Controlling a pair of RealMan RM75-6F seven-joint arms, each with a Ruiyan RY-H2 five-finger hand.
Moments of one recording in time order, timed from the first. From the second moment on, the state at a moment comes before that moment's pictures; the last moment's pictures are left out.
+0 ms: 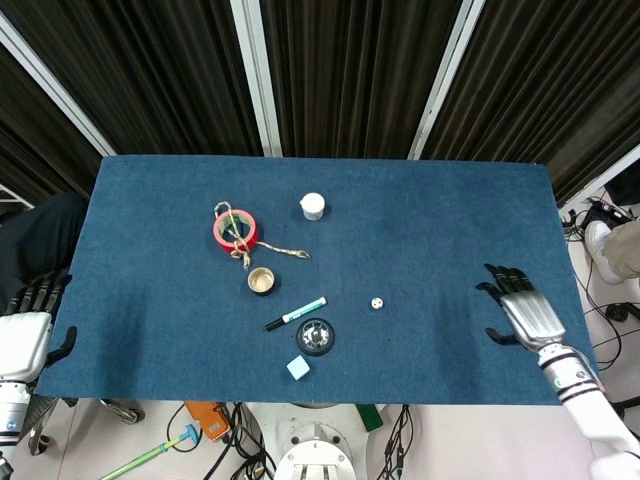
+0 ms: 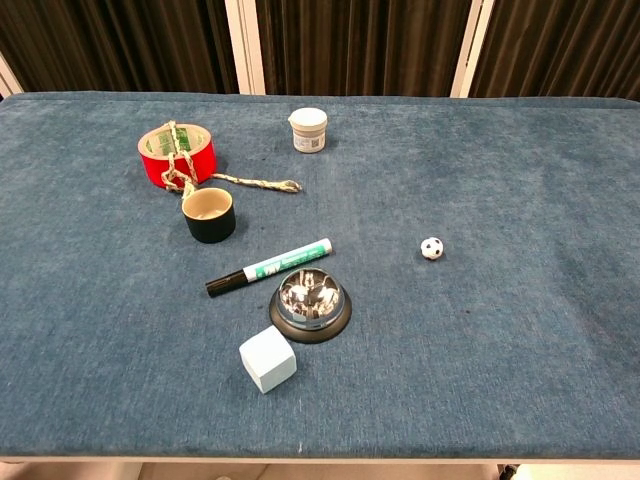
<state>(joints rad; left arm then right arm) -0.08 -1.09 -0.03 -1.67 1.39 1.42 0.14 0.36 -1.14 0.08 -1.60 -1.45 0.99 -0.05</state>
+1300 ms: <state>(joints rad) -0.09 -1.08 -0.04 -1.67 1.37 1.40 0.12 0.77 -1.54 0.10 -1.25 -1.46 0.69 0.13</state>
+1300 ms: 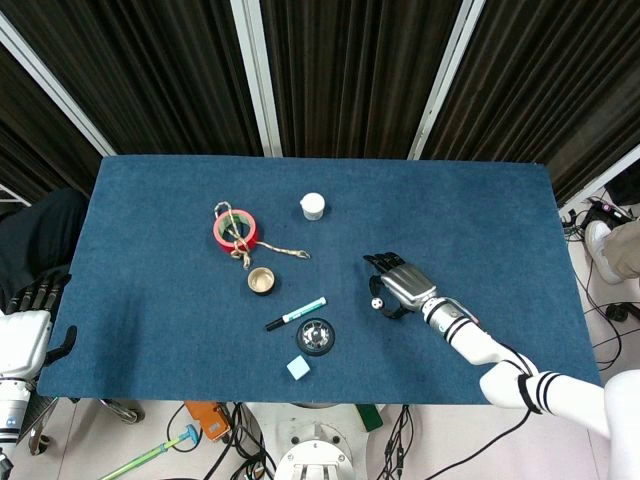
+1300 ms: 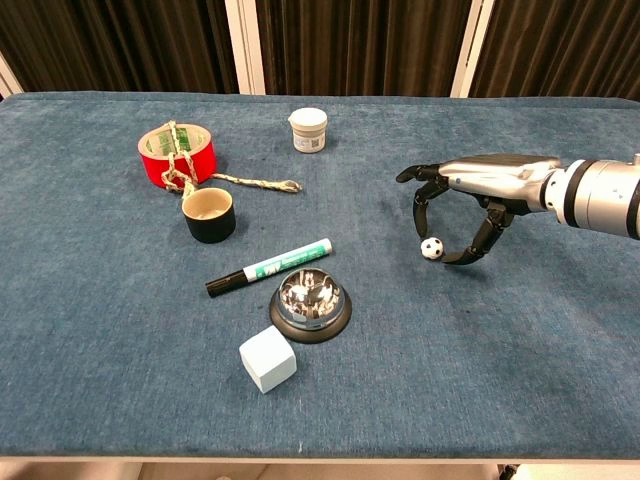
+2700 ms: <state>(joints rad) -0.09 -1.08 -0.04 -1.68 1.36 1.39 0.12 0.86 -1.49 0.28 -1.37 -1.54 1.05 0.33</state>
